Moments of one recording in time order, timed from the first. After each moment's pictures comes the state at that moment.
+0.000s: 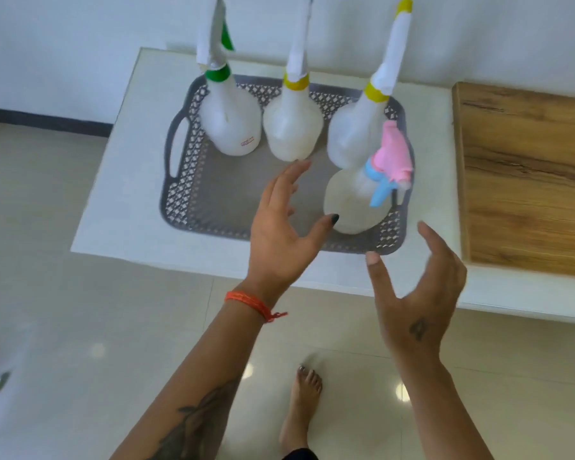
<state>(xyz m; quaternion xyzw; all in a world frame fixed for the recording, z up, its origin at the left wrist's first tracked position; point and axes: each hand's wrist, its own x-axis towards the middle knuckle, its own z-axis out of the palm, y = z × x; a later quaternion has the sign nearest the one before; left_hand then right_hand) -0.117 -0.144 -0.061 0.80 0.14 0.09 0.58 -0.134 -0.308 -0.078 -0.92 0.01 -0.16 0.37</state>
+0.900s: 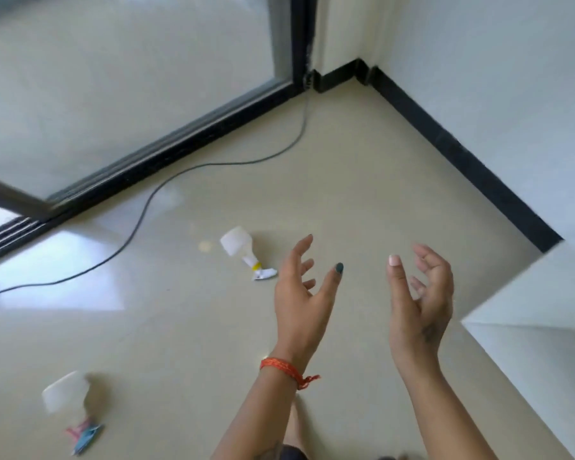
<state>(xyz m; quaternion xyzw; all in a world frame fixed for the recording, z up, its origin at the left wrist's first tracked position) -0.559 0.316 -0.063 0.51 0.56 0.31 0.57 -0.453 0.260 -0.062 -0.80 -0.18 0.19 0.54</state>
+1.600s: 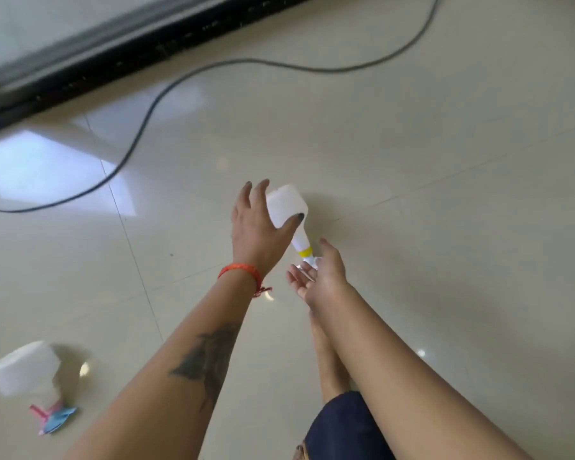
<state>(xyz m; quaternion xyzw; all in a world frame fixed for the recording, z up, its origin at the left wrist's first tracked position) -0.682 0.544 -0.350 0.58 0.71 0.08 0.40 -0.594 0.497 -0.363 -0.61 0.34 0.63 0.34</state>
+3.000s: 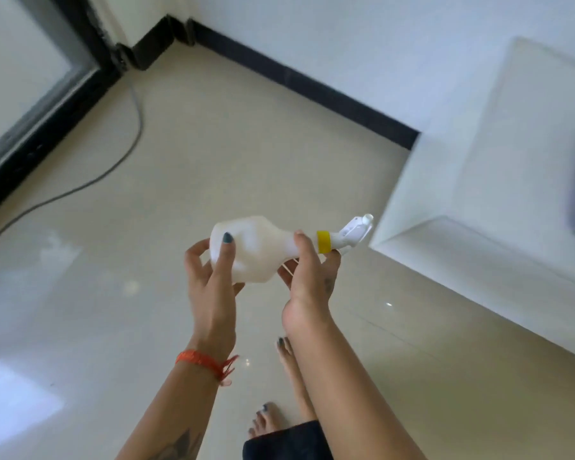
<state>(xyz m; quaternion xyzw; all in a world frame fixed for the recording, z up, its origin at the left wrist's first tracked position) -0.476 0.309 -0.123 0.45 0.56 0.20 0.67 -0.406 0.259 -0.135 -0.59 0.33 0.27 0.68</state>
